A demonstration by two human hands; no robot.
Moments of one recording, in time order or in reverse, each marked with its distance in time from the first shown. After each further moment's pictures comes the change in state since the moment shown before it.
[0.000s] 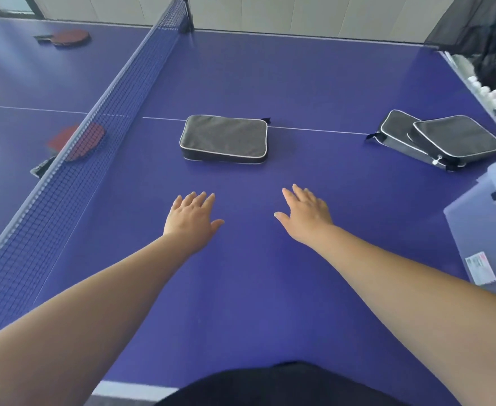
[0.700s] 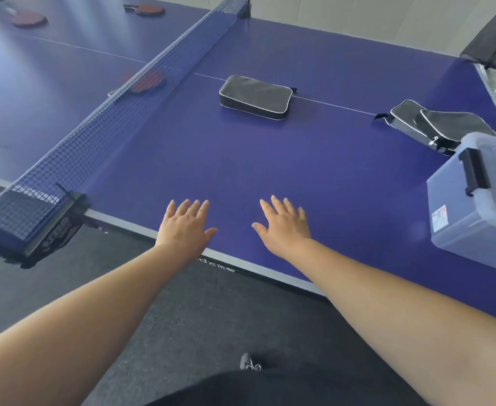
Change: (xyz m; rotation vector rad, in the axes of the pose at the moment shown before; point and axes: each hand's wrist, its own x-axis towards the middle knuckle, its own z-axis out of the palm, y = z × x) left_hand -0.292 0.079 0.060 0.009 -0.037 -0.217; right_hand -0.250 -0.014 0.065 -0.044 -0.076 -0.275
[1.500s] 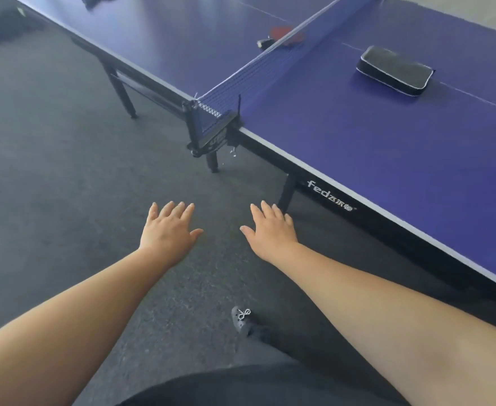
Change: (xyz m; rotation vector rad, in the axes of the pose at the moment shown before) left_hand -0.328 -0.229 0.137 -0.103 -0.083 -0.364; right_hand -0.178 -0.316 0.130 -0.035 -0.138 -0.308
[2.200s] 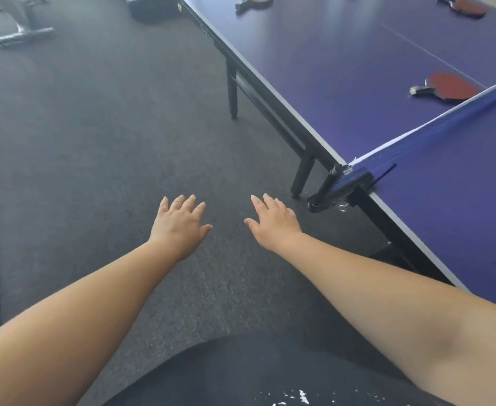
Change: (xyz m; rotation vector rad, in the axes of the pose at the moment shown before) left_hand 0.071 -0.238 -0.001 -0.025 -0.071 -0.313; right_hand 0.206 -0.241 -0.030 -0.146 -0.074 -0.389
